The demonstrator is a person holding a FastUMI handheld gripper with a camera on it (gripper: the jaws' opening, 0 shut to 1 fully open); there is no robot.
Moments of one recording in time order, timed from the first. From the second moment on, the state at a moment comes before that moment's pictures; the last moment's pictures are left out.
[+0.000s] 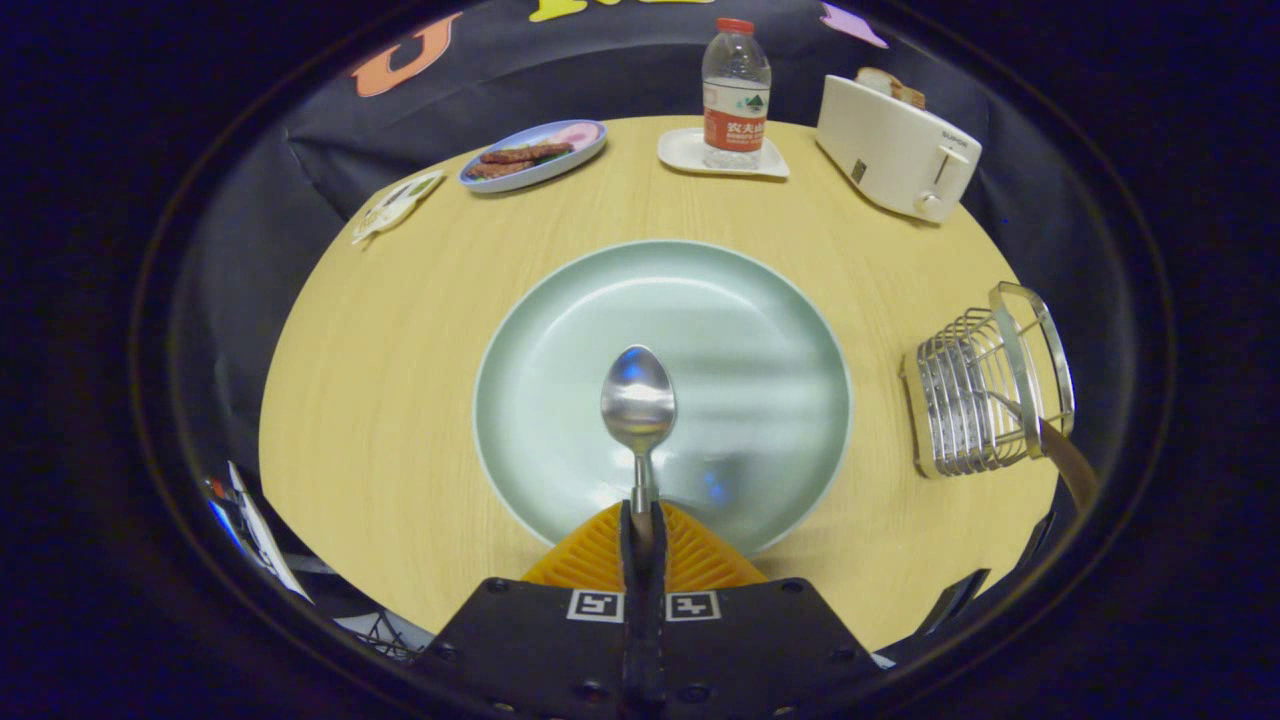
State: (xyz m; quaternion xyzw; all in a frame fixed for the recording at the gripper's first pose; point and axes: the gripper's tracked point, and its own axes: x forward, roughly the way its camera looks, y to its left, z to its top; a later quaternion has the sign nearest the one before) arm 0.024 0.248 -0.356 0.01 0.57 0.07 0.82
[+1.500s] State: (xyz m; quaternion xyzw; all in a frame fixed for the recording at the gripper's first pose) arm 0.031 0.025 -0.229 0.04 0.71 0.03 0.70
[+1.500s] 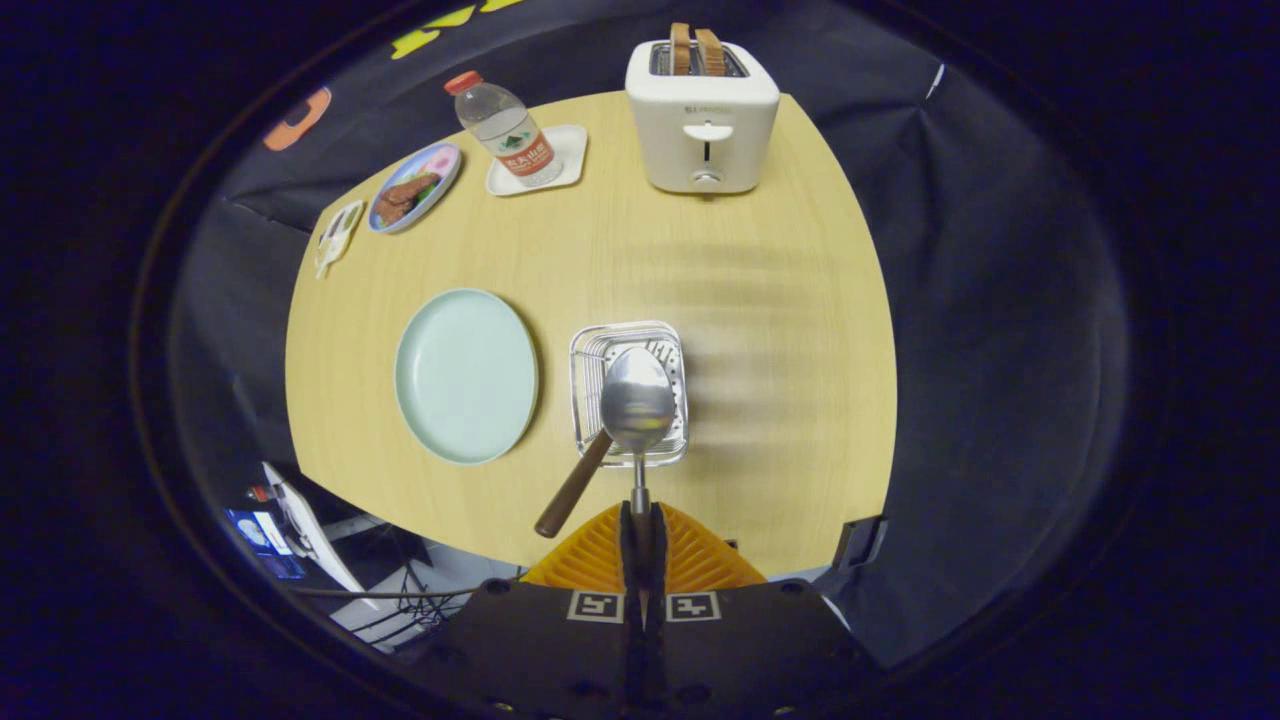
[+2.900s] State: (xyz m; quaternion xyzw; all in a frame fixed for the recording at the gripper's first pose) arm 0.103 0.033 -0.127 0.03 0.46 0.04 0.89
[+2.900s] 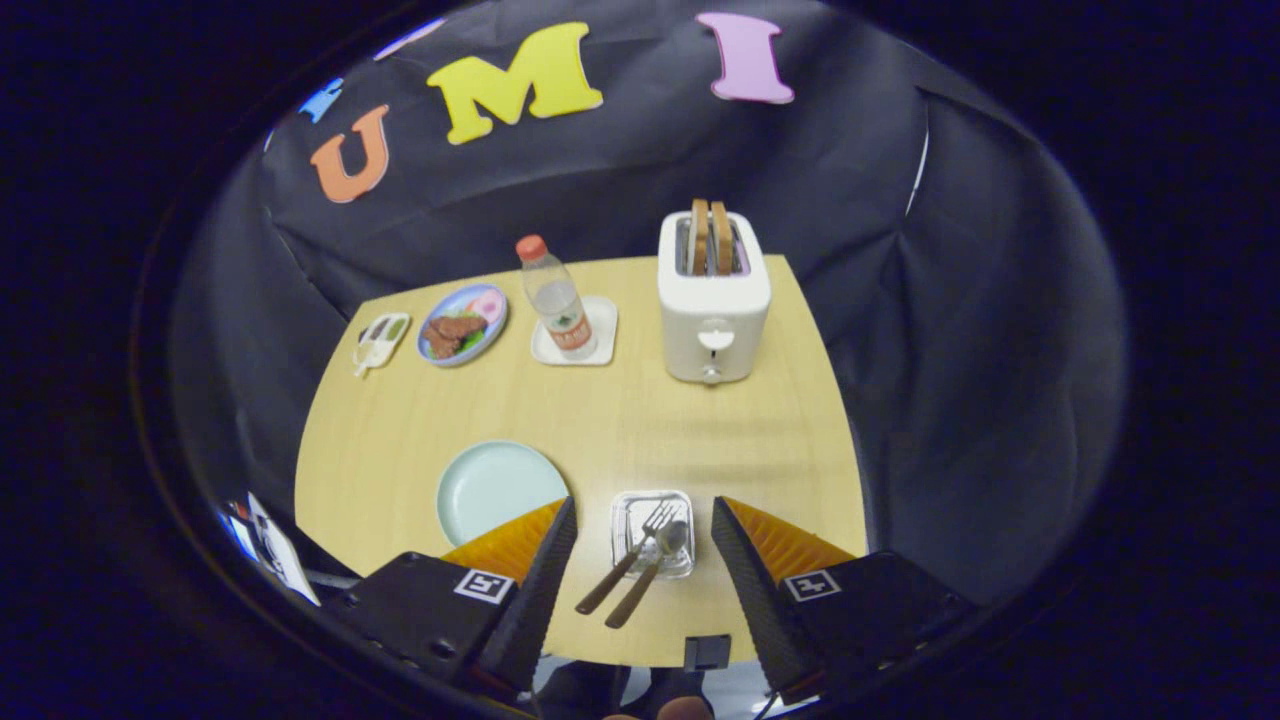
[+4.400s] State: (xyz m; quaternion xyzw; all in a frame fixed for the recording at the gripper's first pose) arm 0.023 0.034 0.044 0.02 0.08 0.03 1.00
